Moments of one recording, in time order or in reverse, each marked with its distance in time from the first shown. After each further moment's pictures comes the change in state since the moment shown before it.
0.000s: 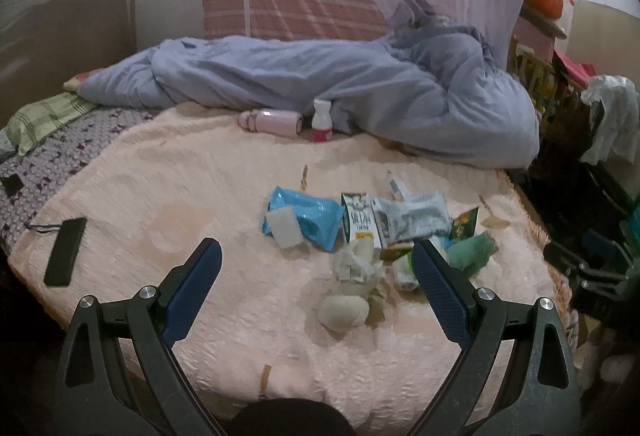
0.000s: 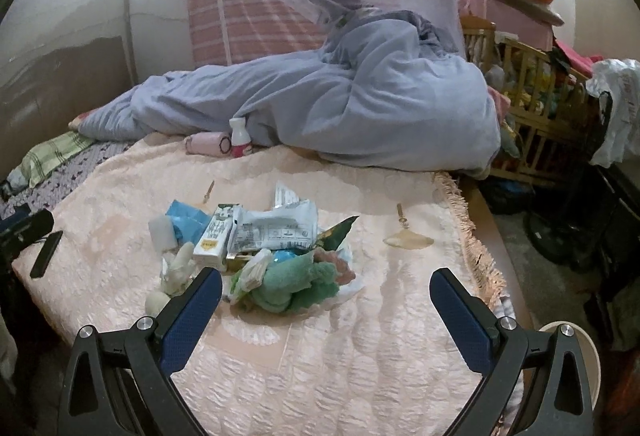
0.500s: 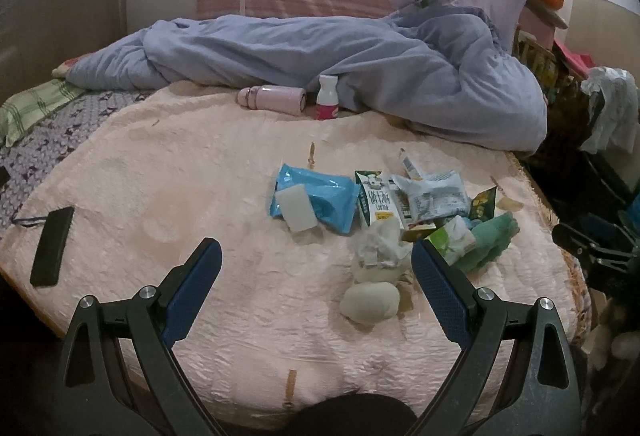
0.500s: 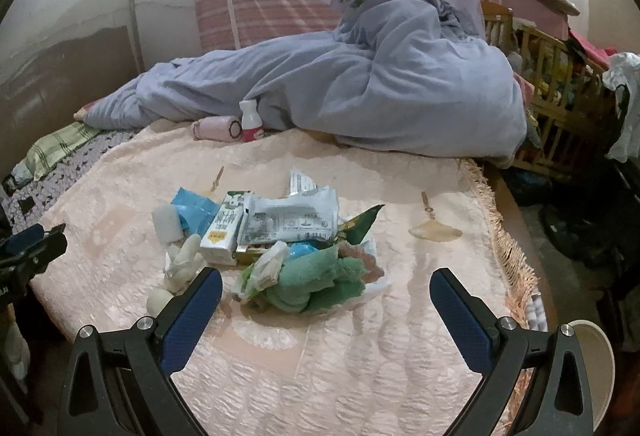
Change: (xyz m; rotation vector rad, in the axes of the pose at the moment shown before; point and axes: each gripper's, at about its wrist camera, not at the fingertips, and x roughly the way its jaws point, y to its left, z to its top) left arm 0.035 0.031 -0.011 0.001 0.051 -0.035; right arm 0.033 0.018 0.003 -0.007 0.056 0.032
